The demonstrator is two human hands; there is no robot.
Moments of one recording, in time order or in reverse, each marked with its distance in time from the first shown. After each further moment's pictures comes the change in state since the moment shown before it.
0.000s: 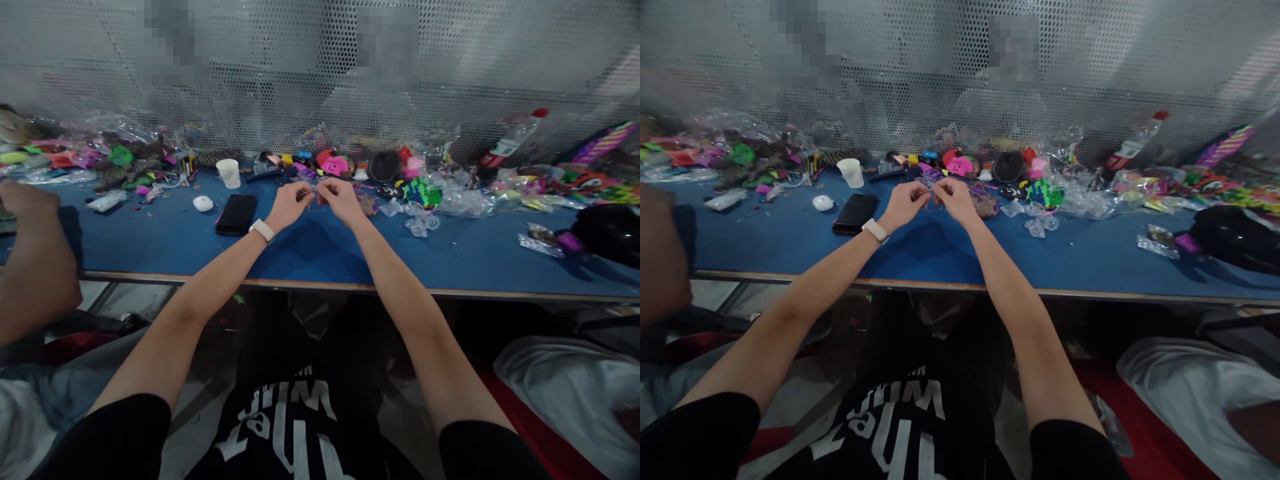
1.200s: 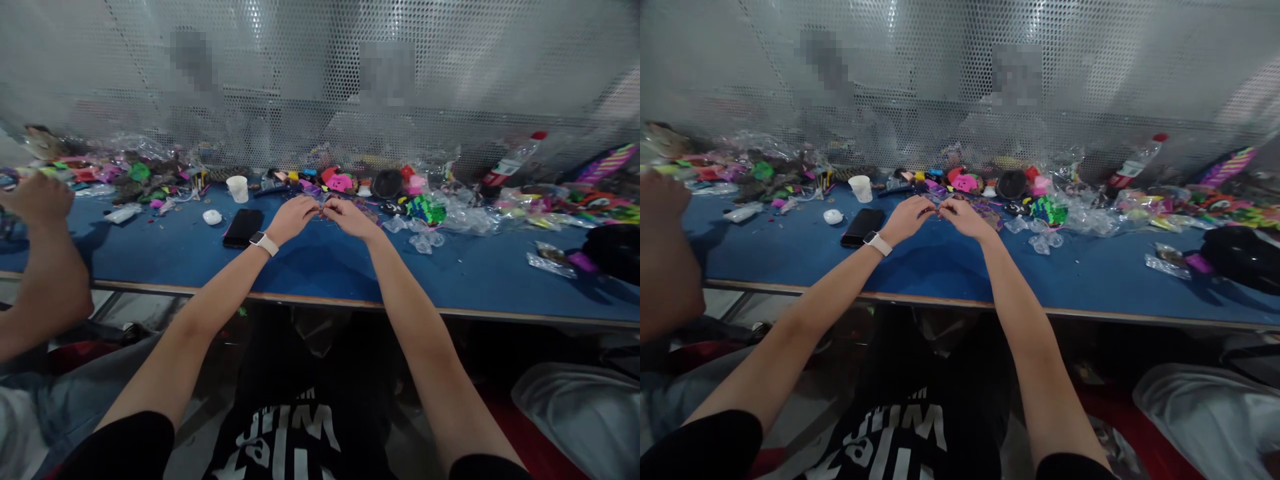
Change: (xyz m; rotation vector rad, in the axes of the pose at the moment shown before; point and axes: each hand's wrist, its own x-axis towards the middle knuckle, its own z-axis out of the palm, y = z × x) left_hand 0.003 0.009 -0.018 0.325 -0.121 0.205; right_hand 0.007 0.001 -0.026 -0.176 -0.246 -0.082
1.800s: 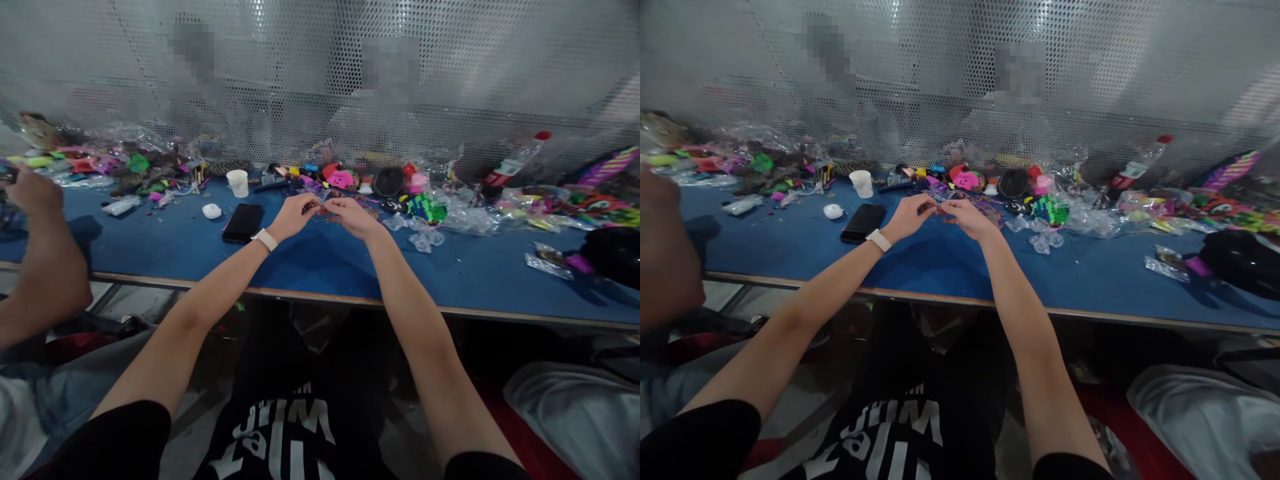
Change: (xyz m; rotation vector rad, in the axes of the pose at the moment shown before) left_hand 0.000 0.007 0.006 -0.215 0.073 -0.130; right_hand -0.006 -0.010 0.007 0.379 0.002 0.212
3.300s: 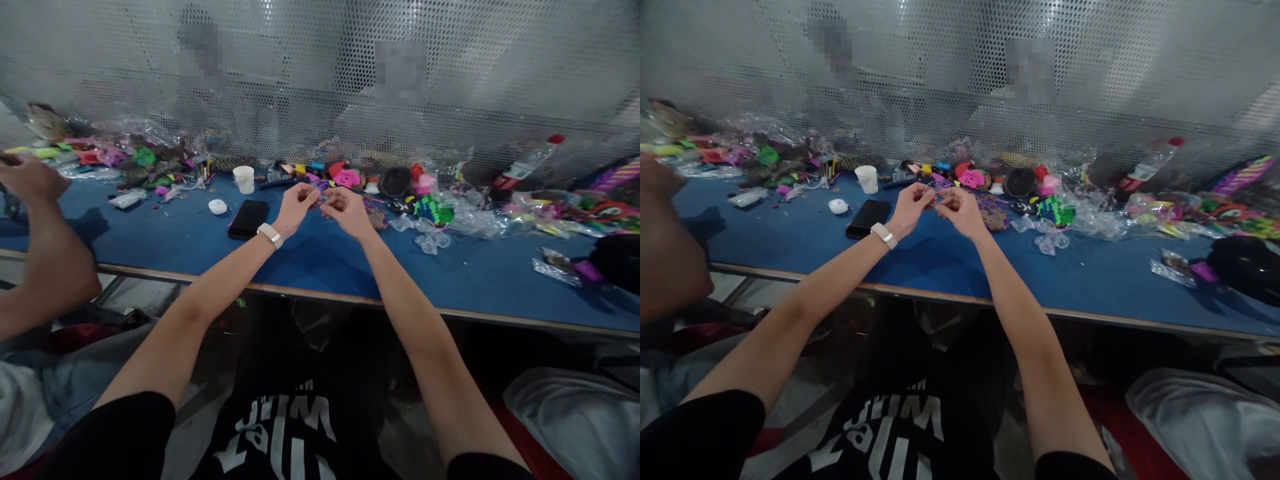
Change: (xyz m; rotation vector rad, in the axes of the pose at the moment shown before) left_hand 0.007 -0.003 0.017 -0.742 0.318 -0.401; right_hand 0.009 0.015 0.022 -0.107 0.109 -0.374
